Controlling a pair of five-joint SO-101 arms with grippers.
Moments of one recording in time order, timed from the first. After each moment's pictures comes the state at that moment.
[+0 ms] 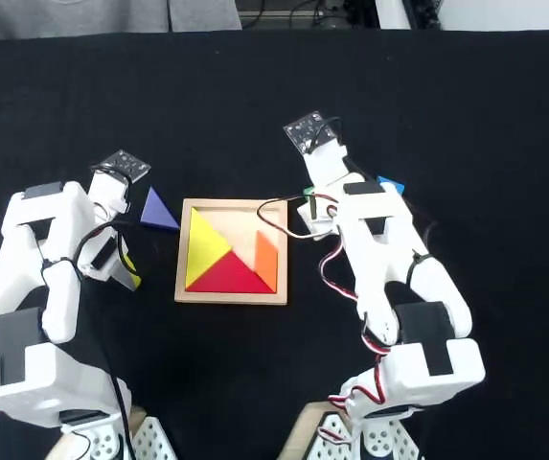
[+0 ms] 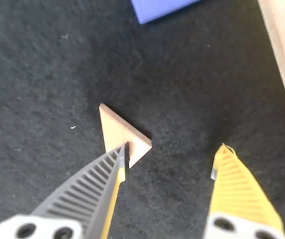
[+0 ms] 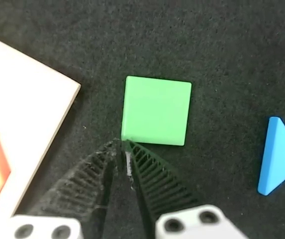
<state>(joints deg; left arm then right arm) -17.9 5.5 30.7 61.3 -45.9 -5.5 4.9 33.5 38.4 22.5</state>
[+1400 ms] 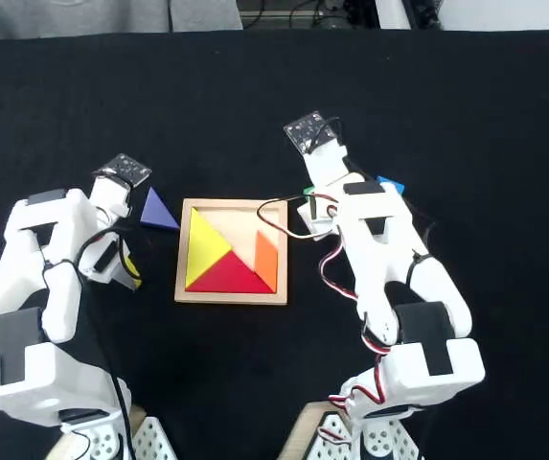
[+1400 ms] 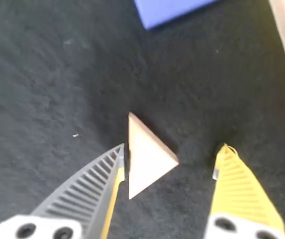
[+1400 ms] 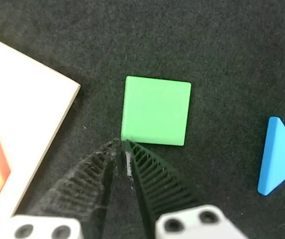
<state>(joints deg) -18.0 4.3 34.1 56.0 -46.0 -5.5 4.9 33.5 38.4 22.5</state>
